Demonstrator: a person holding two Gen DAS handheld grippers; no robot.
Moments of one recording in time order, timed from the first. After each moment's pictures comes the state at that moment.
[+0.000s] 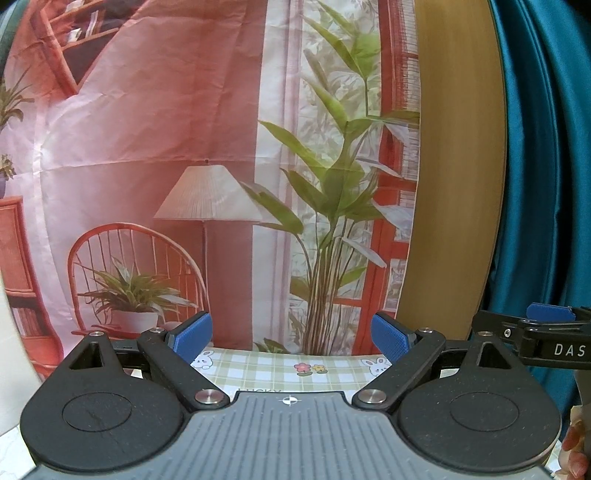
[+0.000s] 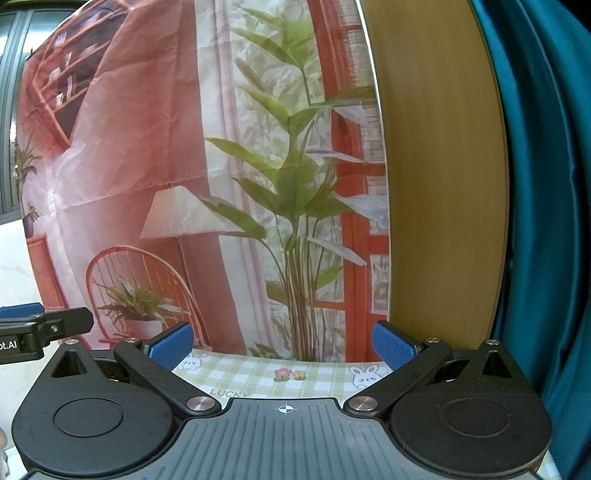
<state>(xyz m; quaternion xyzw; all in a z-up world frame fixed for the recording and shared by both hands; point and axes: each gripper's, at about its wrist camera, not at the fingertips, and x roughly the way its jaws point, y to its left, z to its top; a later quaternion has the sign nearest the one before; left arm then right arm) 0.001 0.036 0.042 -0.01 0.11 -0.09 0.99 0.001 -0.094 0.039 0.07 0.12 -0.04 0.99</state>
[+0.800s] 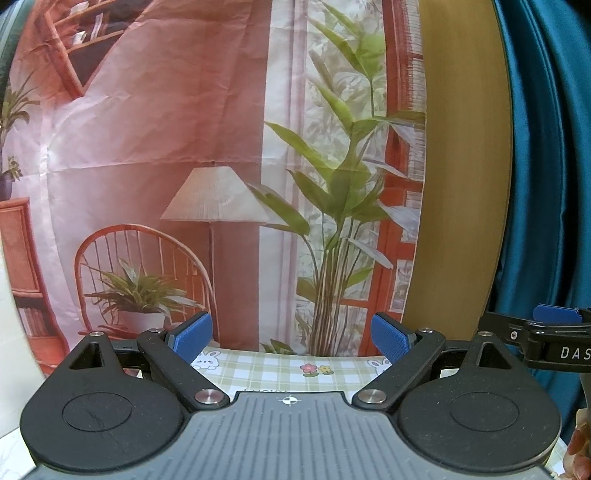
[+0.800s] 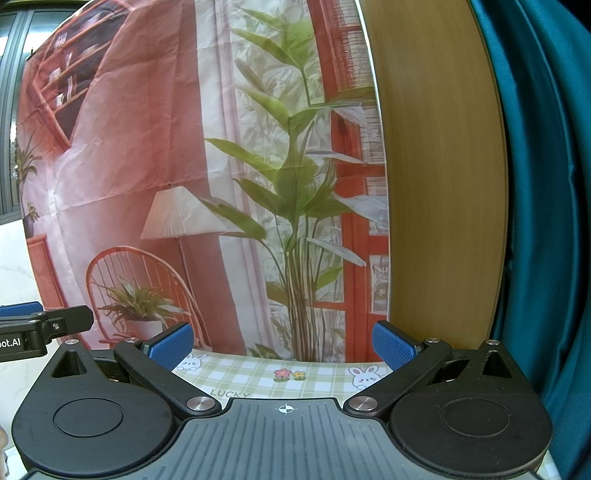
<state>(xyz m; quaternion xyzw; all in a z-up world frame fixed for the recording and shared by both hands) 0.000 0.040 0.042 -0.01 0.11 -0.08 0.99 0.001 -0.094 0.038 0.07 0.12 -0.04 0.99</state>
